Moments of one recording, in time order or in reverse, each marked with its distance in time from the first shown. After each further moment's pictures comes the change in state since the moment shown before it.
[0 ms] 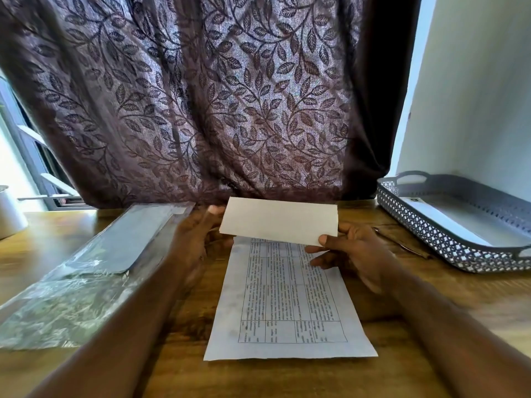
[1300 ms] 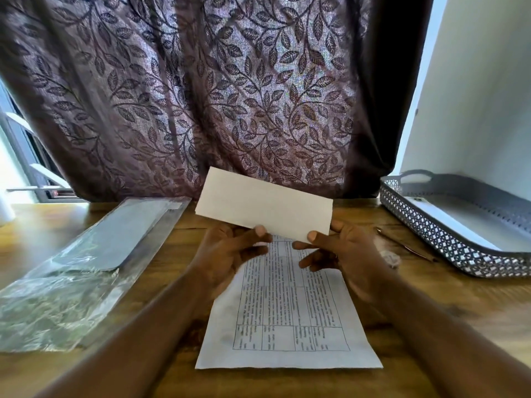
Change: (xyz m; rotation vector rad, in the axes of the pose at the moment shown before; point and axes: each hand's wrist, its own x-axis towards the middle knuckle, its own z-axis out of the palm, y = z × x) left_hand -0.032 -0.007 0.043 -0.258 -0.310 -0.042; right_hand 0.000 -0.004 0.025 0.064 0.028 -0.050
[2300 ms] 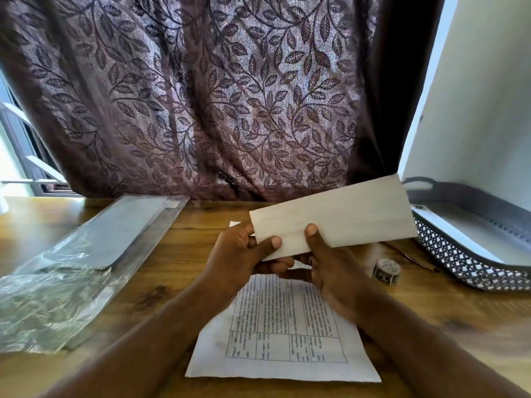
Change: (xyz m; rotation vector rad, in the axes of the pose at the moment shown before) left_hand -0.005 -0.008 0.026 0.242 -0.004 0.021; right_hand 0.001 0.018 0.024 0.253 -0.033 -0.004
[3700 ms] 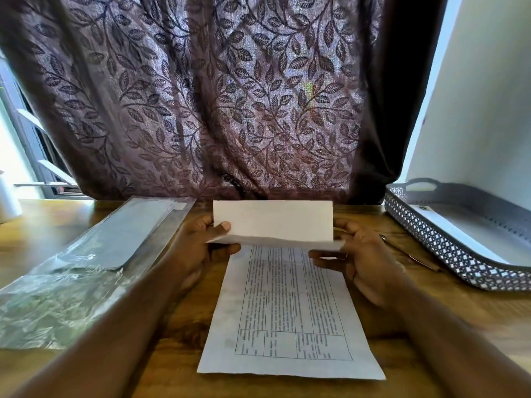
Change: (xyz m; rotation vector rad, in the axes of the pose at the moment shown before) left_hand 0.027 0.000 -0.081 -0.057 0.224 -0.124; right_hand 0.006 -0.024 -0.034 -0.068 0.097 0.090
